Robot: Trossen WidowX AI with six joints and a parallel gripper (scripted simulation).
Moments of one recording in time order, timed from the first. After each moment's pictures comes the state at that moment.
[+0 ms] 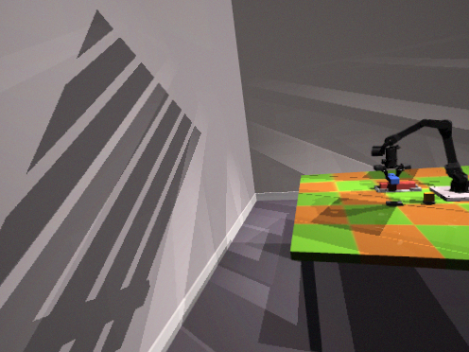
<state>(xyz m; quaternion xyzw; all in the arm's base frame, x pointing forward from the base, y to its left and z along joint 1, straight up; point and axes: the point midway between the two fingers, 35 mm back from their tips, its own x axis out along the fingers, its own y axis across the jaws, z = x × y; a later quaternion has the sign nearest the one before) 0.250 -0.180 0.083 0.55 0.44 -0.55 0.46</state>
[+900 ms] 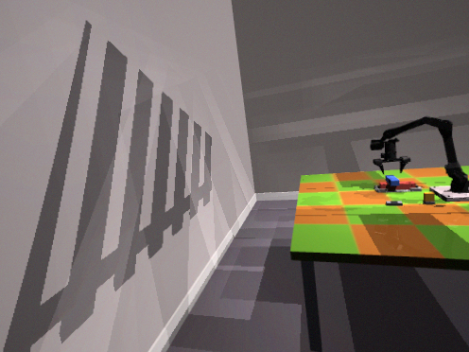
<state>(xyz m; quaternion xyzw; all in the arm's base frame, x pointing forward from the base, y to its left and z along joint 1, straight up) 0.249 -0.180 0.126 0.55 0.44 -0.55 0.45</state>
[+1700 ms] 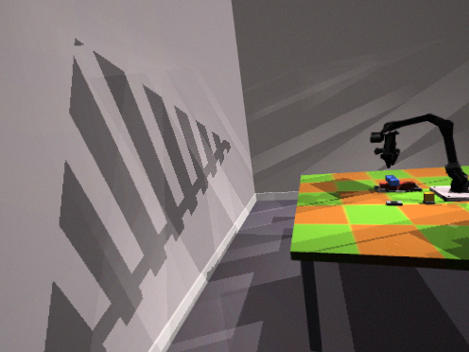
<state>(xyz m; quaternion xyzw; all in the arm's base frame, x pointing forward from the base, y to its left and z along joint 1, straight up) 0.251 -0.183 0.170 0.23 0.66 -0.24 0.68</state>
